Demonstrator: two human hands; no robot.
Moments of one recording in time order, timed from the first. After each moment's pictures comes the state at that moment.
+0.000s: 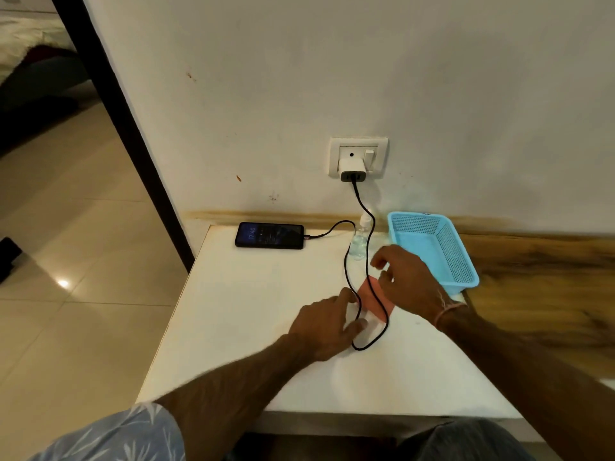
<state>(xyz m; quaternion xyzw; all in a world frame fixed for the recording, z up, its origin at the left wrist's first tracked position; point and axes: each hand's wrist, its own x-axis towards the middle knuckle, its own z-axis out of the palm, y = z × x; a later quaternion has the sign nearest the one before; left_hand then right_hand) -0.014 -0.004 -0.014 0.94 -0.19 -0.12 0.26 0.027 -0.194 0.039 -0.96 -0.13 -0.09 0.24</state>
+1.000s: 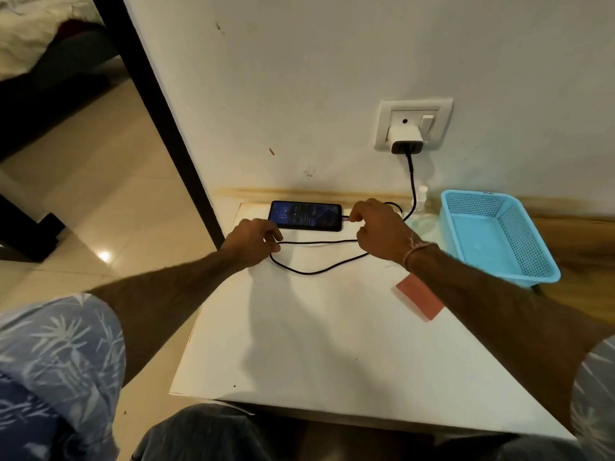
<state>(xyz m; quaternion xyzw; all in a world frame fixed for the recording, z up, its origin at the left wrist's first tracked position) 0.105 0.184 -0.010 0.96 0.01 -0.08 0.26 0.122 -0.088 0.015 -0.96 -0.18 -0.01 0.21</state>
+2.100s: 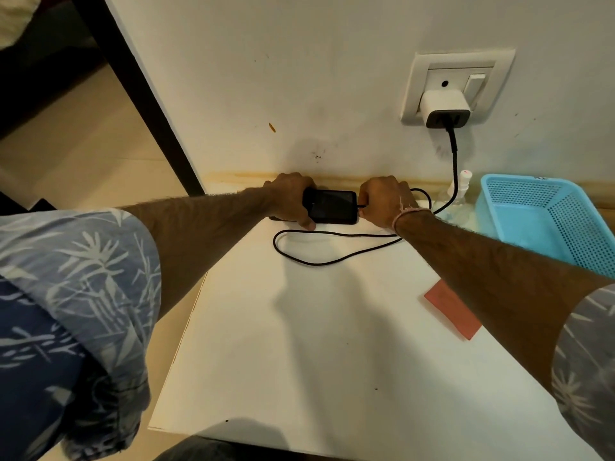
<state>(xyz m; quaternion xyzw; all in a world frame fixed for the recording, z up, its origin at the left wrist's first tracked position) 0.220 0.151 -0.015 0.98 -0.12 -0.15 0.09 0.211 -0.062 -0.025 -0.99 -0.11 0.02 0.10</state>
